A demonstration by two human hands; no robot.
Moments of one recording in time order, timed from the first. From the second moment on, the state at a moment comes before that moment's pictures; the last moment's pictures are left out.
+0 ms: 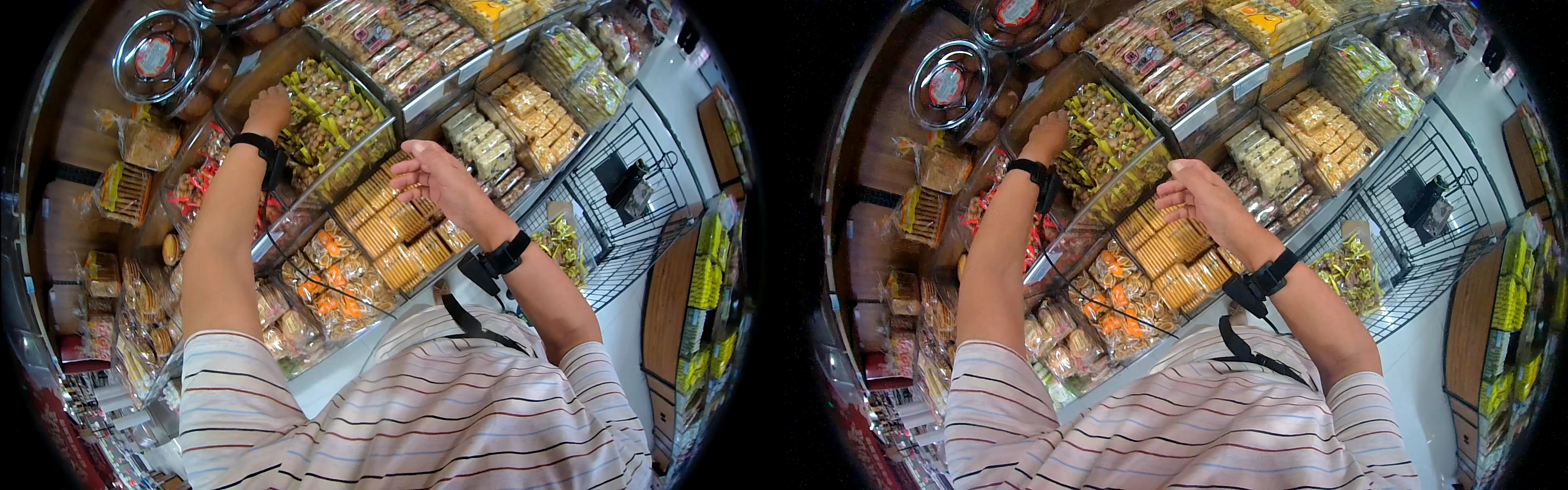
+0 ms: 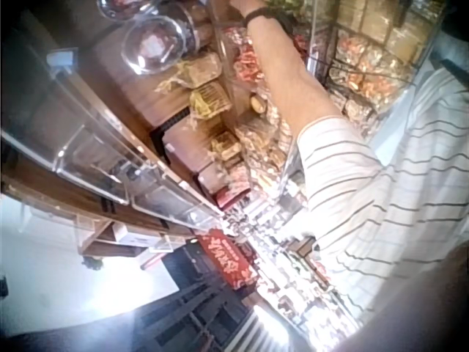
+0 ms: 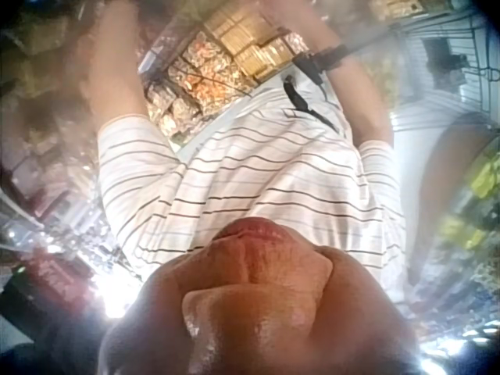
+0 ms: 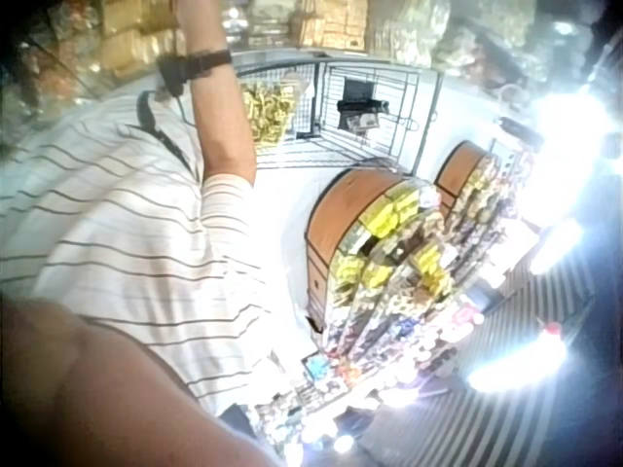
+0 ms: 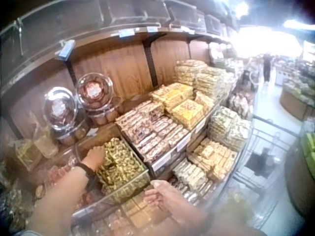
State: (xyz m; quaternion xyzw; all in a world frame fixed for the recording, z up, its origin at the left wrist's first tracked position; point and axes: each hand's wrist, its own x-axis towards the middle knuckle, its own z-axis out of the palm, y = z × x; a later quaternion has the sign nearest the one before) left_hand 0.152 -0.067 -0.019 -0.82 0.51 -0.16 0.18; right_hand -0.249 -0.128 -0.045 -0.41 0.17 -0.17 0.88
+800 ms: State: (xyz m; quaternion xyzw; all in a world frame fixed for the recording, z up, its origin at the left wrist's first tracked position) left_hand 0.126 -0.067 0.006 -0.85 0.51 -0.06 0.10; right_hand -0.303 -0.126 -0.036 -0.45 0.18 -0.16 0.86
